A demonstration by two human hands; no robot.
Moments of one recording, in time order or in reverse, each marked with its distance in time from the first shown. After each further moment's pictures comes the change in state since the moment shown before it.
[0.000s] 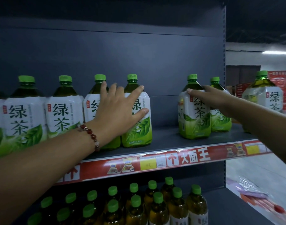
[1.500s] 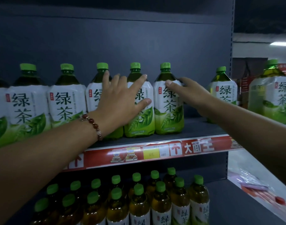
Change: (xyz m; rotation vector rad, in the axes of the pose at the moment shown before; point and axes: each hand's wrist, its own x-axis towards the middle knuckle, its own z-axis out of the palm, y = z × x) left_hand -0.003 -0.001 0.003 -0.022 -0.001 0.011; right_hand -0.017 -0.025 0.066 0.157 -0.007 -0.220
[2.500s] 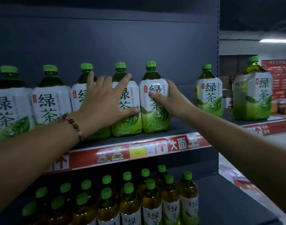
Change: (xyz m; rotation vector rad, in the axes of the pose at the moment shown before) left_hand -0.002 0.001 -0.006 0.083 -0.070 0.020; right_hand -0.013 0.022 0.012 0.200 -0.080 -0.057
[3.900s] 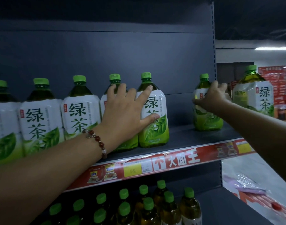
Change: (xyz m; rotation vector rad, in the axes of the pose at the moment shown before) left_hand 0.024 0.053 0.009 0.037 0.133 0.074; right_hand 0.041 0.032 -0.116 -0.873 0.480 0.377
